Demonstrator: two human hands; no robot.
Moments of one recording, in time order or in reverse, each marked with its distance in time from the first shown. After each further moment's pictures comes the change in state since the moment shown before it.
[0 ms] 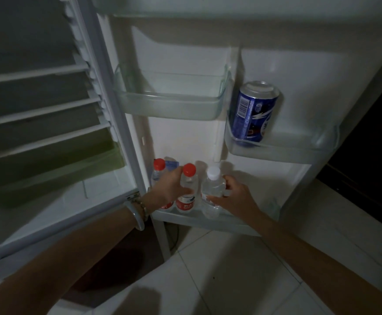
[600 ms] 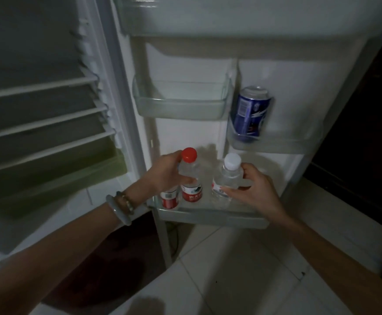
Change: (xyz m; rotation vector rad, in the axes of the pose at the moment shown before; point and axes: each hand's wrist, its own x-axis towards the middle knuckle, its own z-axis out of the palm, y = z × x) left_hand -0.033 0.021 -0.069 -0.092 0.016 0.109; right_hand -0.065 -0.065 -0.040 0.061 0.184 -0.083
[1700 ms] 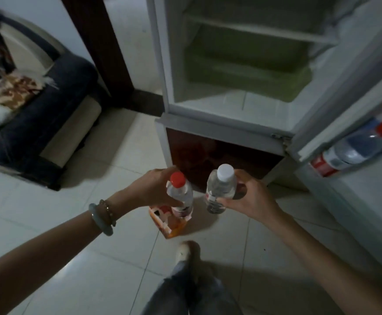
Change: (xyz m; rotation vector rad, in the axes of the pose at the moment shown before) left_hand -0.374 -0.137 0.016 0.063 0.150 -0.681; right_hand -0.087 -0.027 0.272 -0.006 -1.024 -0.431
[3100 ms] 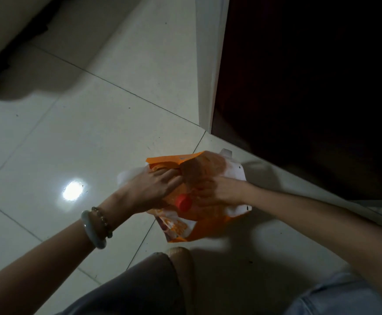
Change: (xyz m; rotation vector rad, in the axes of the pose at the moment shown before) left_hand 0.111 -0.516 0.491 0.556 -0.091 0.134; right_hand 0.251 0.559 0.592 -0.898 -0.997 -1.143
